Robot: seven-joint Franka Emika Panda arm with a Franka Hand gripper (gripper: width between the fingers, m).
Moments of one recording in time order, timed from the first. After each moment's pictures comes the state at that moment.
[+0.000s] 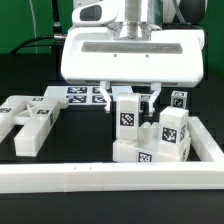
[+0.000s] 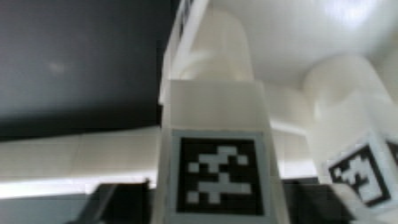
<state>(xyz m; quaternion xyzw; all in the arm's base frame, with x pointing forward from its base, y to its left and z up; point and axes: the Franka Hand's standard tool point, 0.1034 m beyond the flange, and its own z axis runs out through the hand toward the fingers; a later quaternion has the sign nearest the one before) 0.593 0.022 0.070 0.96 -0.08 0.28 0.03</state>
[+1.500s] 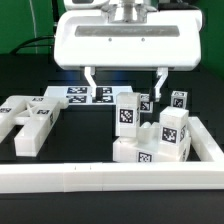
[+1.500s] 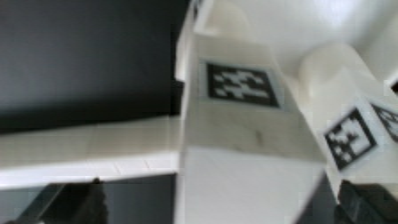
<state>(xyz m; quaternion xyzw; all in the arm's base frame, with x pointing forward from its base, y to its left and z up) 0.594 0.012 0.088 0.98 -0.09 0.20 0.01</state>
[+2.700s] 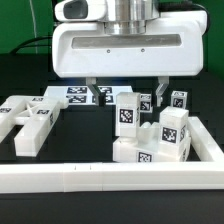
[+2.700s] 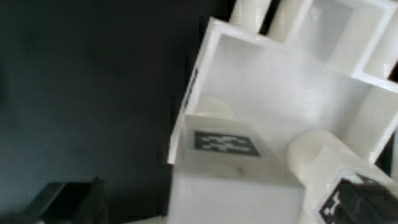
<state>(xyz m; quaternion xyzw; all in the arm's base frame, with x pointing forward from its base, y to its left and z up) 0.588 0.020 0.083 0.99 -0.10 0.01 -0.03</state>
